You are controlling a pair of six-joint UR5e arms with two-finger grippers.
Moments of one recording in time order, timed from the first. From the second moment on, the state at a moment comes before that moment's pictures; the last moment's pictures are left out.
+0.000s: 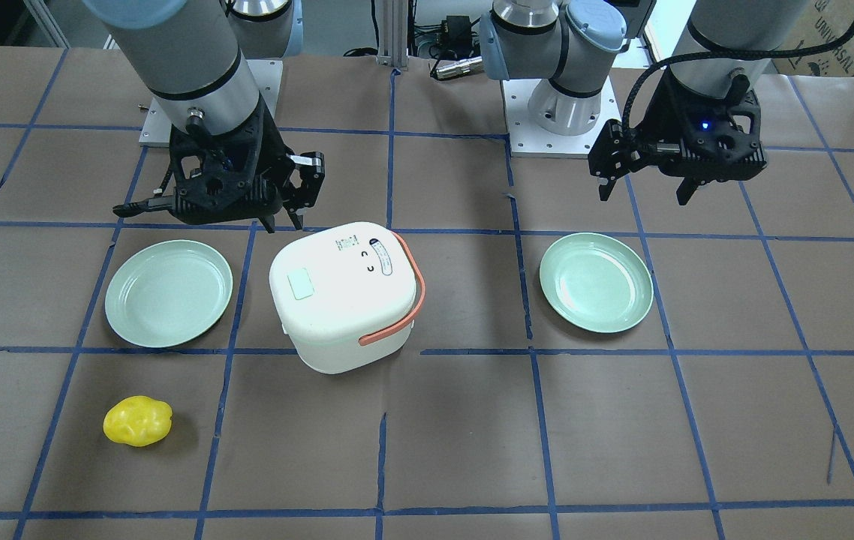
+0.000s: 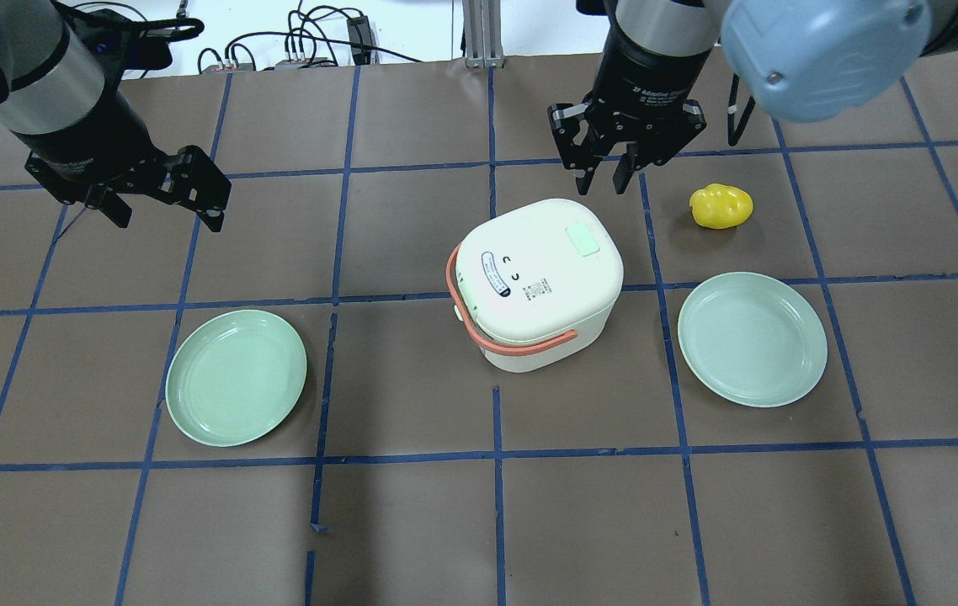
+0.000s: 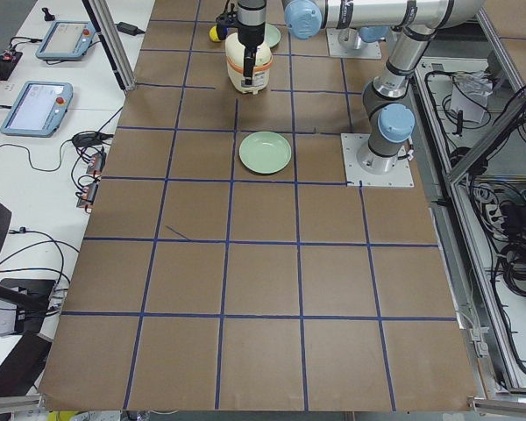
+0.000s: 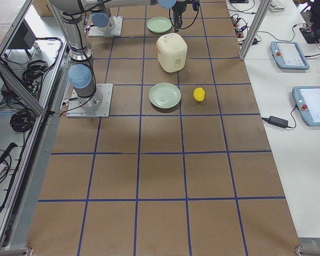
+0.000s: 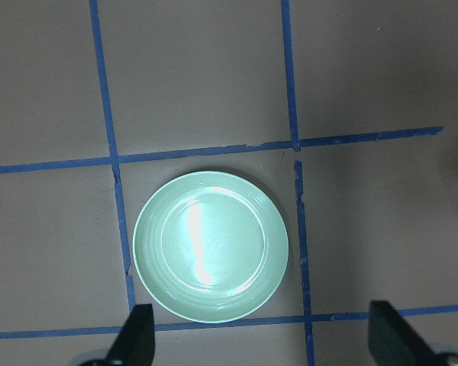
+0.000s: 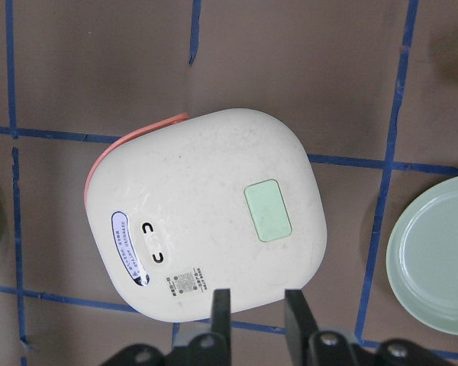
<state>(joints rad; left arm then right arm) -1.47 -1.51 -1.65 -1.52 1.61 0.17 1.74 -1.41 1.45 -1.57 -1.44 0.07</state>
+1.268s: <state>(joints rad) -1.47 -1.51 -1.65 -1.52 1.61 0.17 1.75 -1.31 1.55 -1.74 -1.50 0.04</state>
